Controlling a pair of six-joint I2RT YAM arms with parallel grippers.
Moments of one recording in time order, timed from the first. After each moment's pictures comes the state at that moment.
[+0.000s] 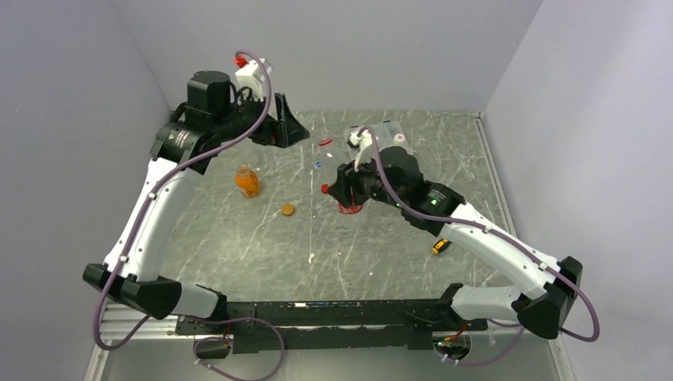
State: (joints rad) left arm -0.36 1.41 1.77 -0.78 0.54 -0.30; right arm 0.86 1.22 1.19 -0.33 -0.06 0.20
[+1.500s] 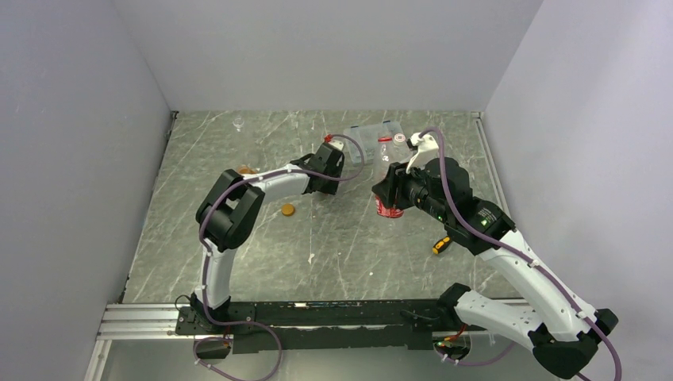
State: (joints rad) left arm -0.67 2.05 1.42 -0.24 -0.24 -0.28; right arm 0.68 0.91 1.10 -0.58 0.07 0.36
